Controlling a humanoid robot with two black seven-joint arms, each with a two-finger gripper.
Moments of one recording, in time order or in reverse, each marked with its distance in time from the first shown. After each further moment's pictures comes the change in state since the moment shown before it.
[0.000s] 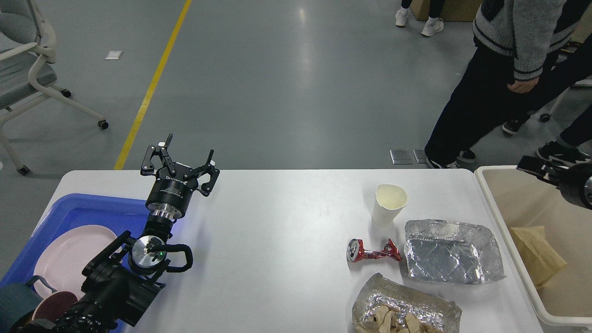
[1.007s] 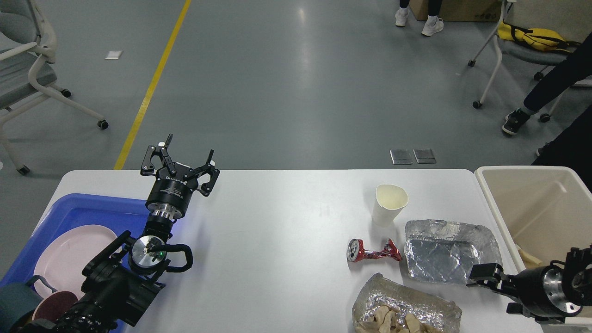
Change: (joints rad) left arm 0.000 0.000 0.000 0.000 0.000 0.000 0.000; right arm -0.345 0.028 0.046 0.199 0.069 0.012 -0.015
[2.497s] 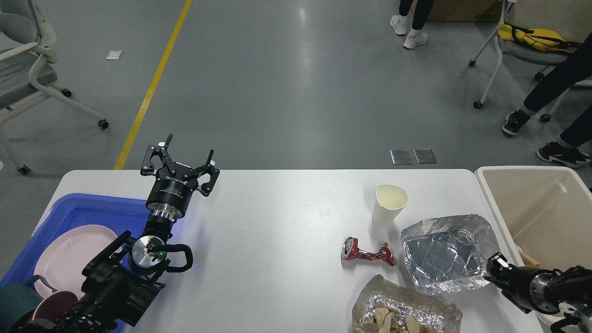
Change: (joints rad) left arm 0.000 0.000 0.000 0.000 0.000 0.000 0.000; right arm -0.383 -0.018 0.374 -0.309 0.291 -0.132 0.009
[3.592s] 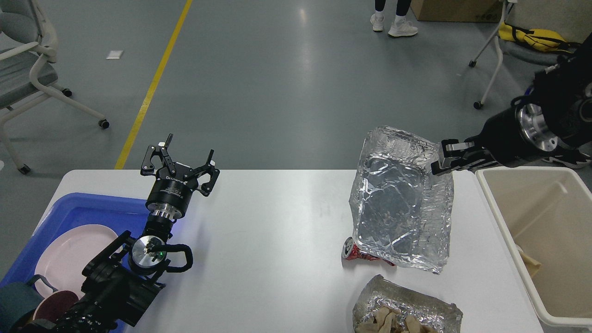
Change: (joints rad) left arm 0.000 0.000 0.000 0.000 0.000 0.000 0.000; right arm 1.094 0.104 -0.317 0.279 -0.631 0.602 -0.008
